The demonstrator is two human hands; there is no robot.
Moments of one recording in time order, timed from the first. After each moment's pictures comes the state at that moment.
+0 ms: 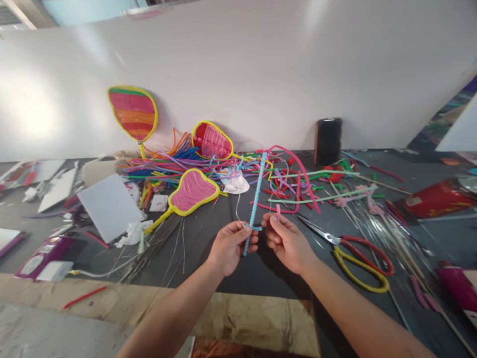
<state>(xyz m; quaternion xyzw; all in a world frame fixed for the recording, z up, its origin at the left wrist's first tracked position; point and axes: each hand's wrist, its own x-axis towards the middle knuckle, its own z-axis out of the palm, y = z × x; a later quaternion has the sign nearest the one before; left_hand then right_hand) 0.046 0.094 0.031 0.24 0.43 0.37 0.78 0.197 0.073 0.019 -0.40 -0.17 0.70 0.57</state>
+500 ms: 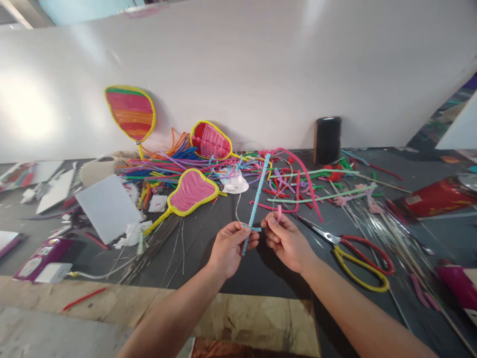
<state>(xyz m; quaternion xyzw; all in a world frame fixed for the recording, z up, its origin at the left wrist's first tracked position) 0.050 0.089 0.029 0.22 0.44 0.41 0.77 0.198 0.074 0.019 -0.40 -0.19 0.69 0.57</state>
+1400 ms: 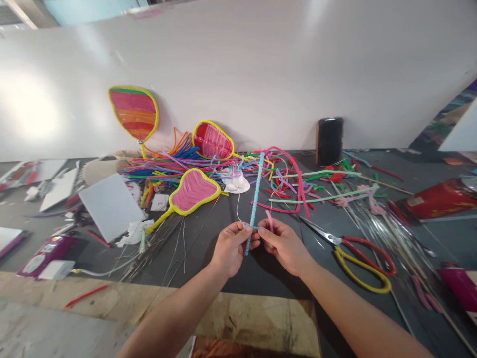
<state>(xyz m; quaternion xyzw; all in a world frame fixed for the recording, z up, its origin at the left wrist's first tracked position) 0.053 0.089 0.030 0.20 0.42 0.42 0.78 0.192 0.070 0.014 -0.44 -0.27 0.69 0.51</state>
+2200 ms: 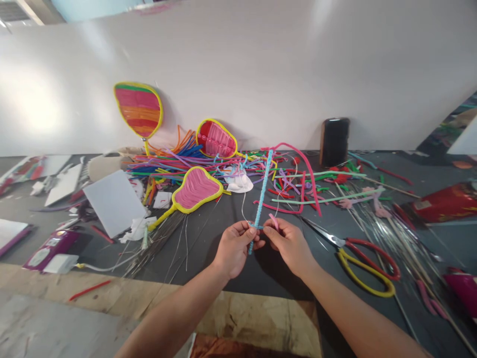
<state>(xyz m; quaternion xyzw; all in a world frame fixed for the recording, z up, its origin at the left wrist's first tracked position) 0.055 0.087 0.028 0.24 0.41 0.42 0.77 0.195 0.067 0.017 -0.55 -0.43 0.54 0.47</state>
